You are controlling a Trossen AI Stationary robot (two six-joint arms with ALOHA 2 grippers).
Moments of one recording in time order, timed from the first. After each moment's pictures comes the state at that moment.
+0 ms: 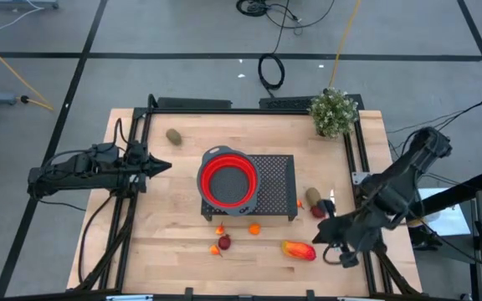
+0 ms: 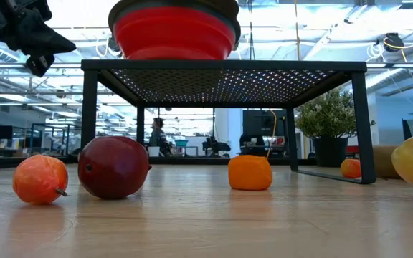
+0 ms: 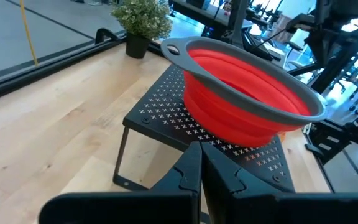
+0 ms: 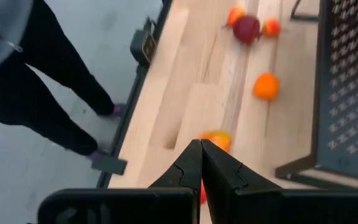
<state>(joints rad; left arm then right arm) 0.11 0.15 0.41 -0.50 0.00 -0.36 0.79 1.24 1.21 -0.84 0.21 0.52</state>
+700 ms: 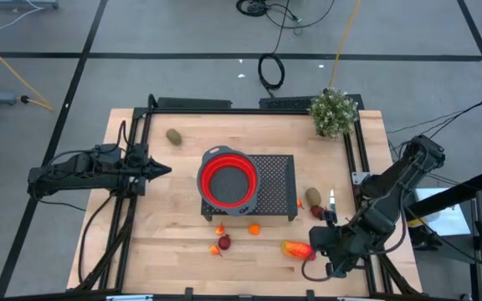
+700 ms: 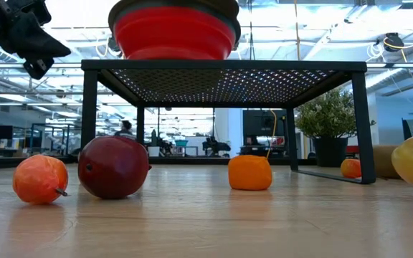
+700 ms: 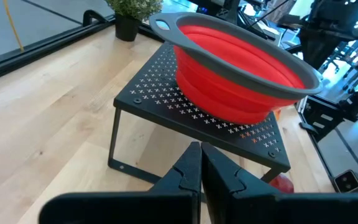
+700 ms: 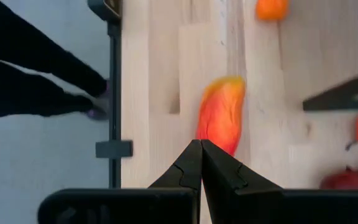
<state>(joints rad) 0.11 0.15 0.41 -0.56 0.05 -0.33 0.81 1.40 1.26 -0.96 0.14 0.86</state>
